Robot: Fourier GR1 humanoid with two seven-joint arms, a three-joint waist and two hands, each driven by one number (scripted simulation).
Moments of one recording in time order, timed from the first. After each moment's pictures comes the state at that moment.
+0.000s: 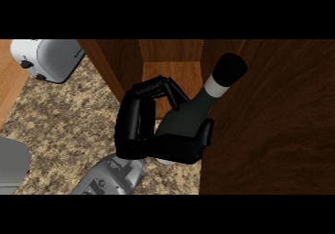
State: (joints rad) left arm -0.49 0.00 -0.50 -1.69 0.09 0.65 0.13; right arm -0.06 -0.10 -0.02 -2.42 -0.23 0.18 0.60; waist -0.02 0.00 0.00
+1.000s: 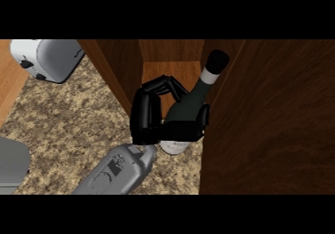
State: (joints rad) left arm -0.53 0.00 -0.52 -1.45 0.28 0.74 -0.14; right arm -0.09 -0.11 -0.04 -2.41 -0.24 0.18 0.60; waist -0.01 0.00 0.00
